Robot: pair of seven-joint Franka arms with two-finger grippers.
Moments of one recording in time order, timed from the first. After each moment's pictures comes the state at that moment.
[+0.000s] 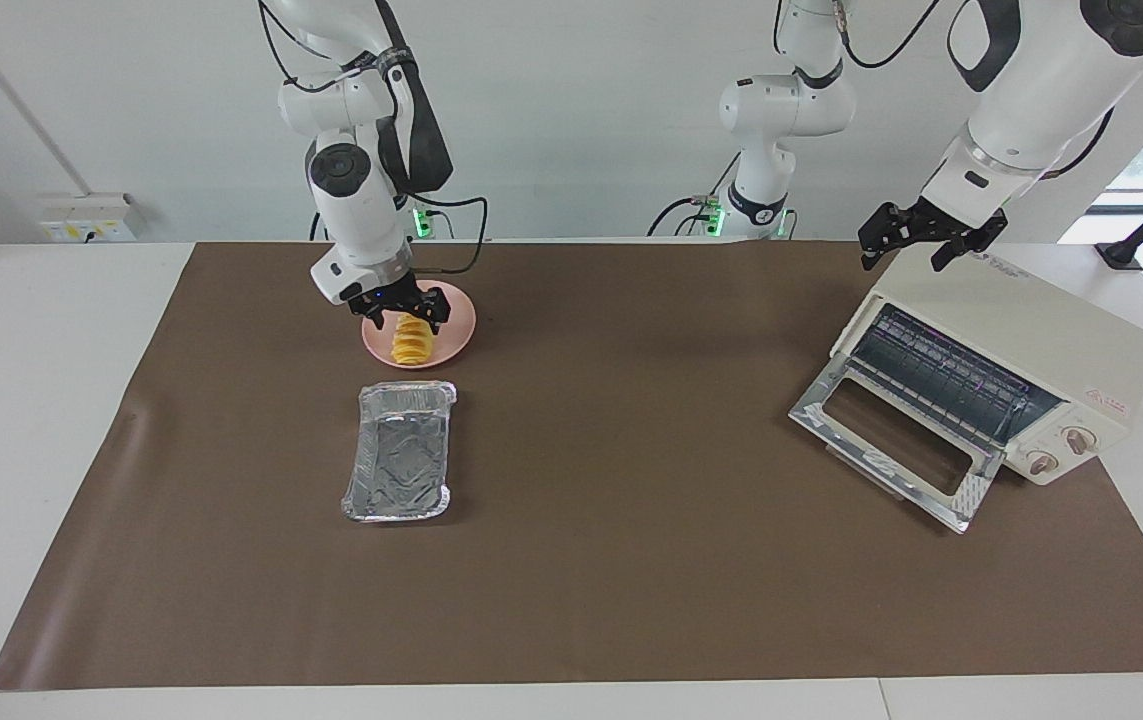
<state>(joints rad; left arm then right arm) -0.07 -0.03 -0.02 -1.63 -0.02 1.47 0.00 0.10 -0.17 0.16 -2.50 0.11 2.28 0.36</state>
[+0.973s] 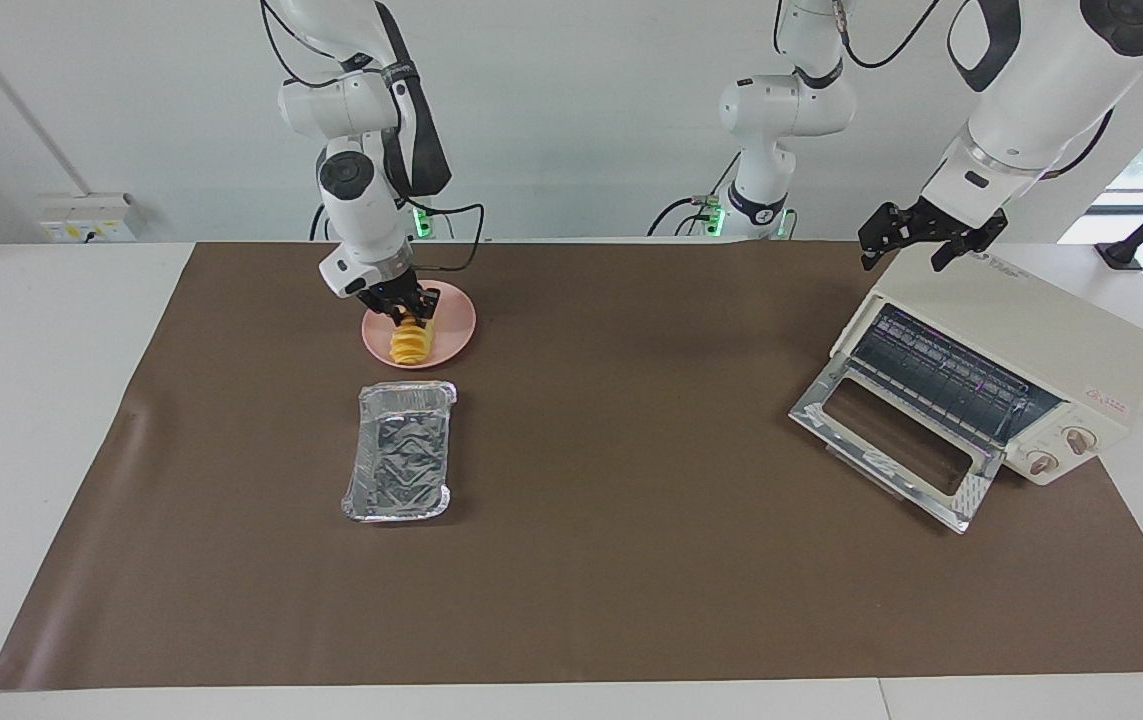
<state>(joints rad) -0.07 -0.03 -0.02 -1.63 -0.02 1.47 0.00 0.11 -0.24 0.16 -2.65 0.14 2.34 0.35</state>
